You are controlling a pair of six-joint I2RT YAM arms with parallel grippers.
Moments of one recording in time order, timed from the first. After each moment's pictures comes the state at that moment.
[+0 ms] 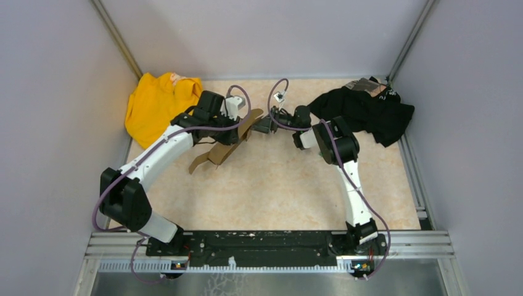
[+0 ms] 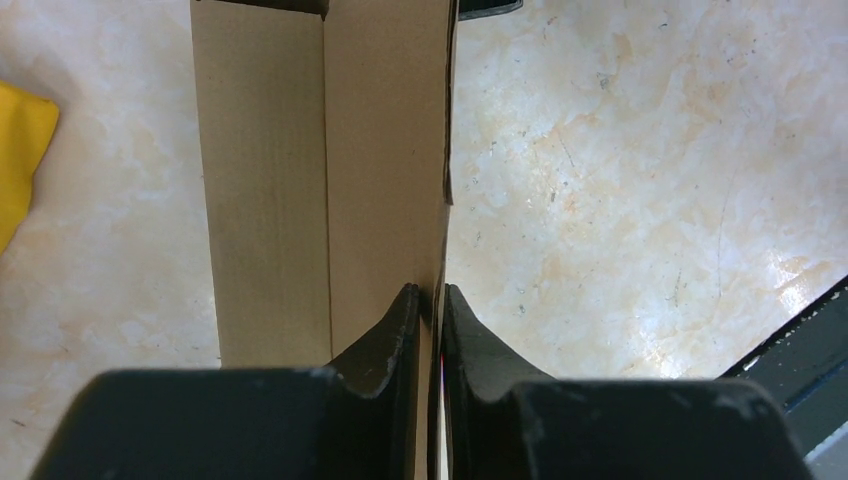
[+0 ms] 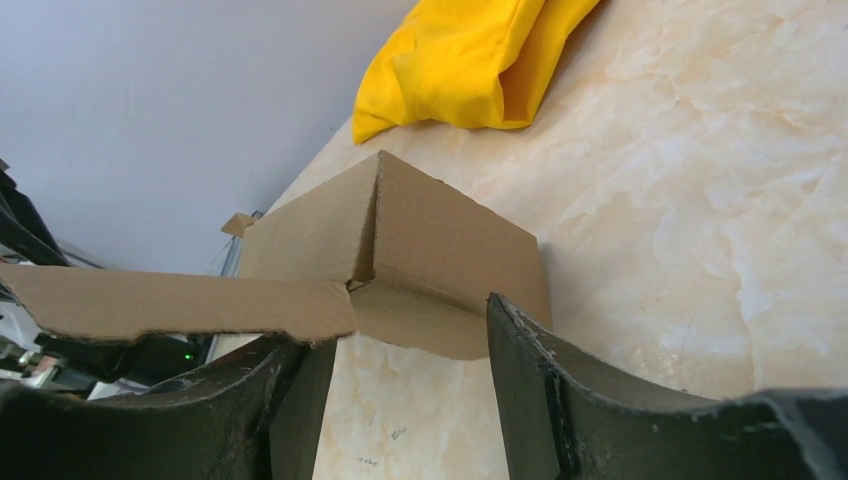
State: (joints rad) left arm -0.49 1.52 1.28 -0.60 0.22 -0.01; right arm 0.39 2.47 1.39 1.23 -0.99 0.88
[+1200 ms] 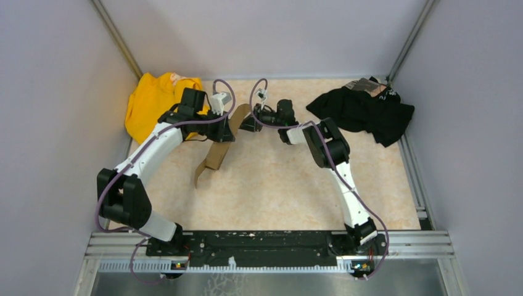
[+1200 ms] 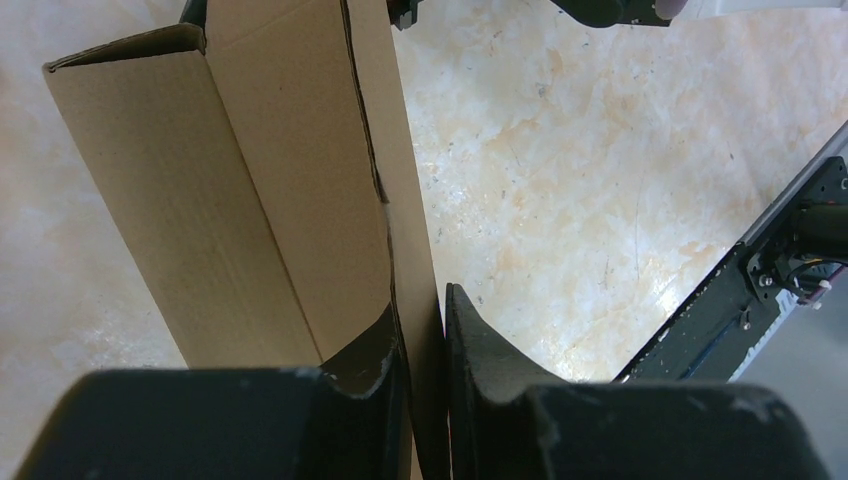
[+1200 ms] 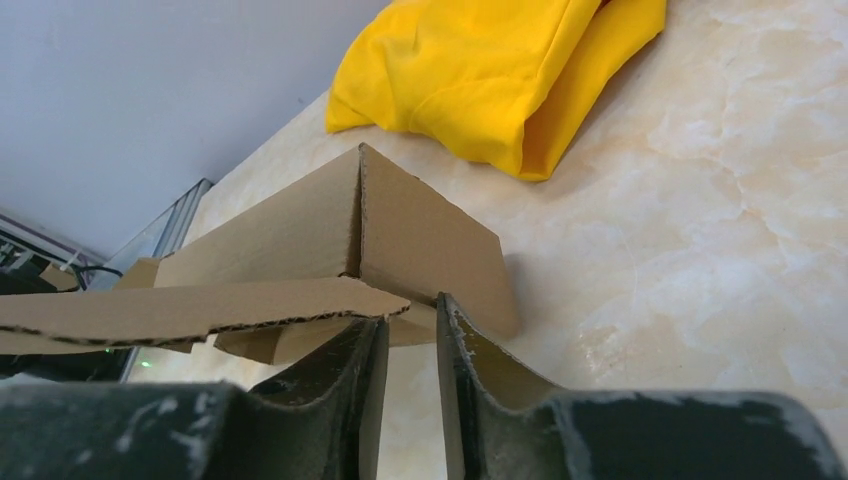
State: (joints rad) left arm -0.32 1.52 1.25 -0.59 0.51 -0.01; right arm 0.50 2.51 1.60 0.95 -0.96 0.61
